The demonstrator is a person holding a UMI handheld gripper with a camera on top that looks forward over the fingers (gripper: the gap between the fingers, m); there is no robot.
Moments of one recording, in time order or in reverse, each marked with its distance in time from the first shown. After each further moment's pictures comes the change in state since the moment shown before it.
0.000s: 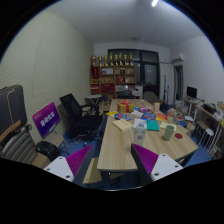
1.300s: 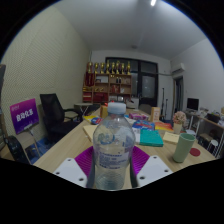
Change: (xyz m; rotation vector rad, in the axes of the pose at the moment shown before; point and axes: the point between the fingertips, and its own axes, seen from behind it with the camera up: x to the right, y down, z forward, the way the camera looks) arm 0.174 0.062 0.381 0.181 0.053 -0.088
